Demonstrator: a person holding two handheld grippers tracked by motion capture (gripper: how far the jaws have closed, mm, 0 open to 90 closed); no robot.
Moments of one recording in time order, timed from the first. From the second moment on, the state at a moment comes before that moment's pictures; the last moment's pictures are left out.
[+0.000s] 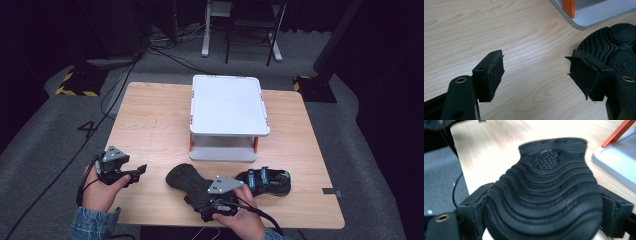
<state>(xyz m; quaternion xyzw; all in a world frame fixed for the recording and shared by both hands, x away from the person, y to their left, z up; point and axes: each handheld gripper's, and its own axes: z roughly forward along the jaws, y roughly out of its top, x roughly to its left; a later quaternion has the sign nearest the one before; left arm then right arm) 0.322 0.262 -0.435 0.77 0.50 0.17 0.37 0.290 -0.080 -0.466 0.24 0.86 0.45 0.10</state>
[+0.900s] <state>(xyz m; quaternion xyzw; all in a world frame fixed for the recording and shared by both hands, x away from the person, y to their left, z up) 0.323 0.261 -0.437 0.77 0.50 0.17 0.37 0.320 -0.109 -0.449 0.23 0.81 0.50 0.22</state>
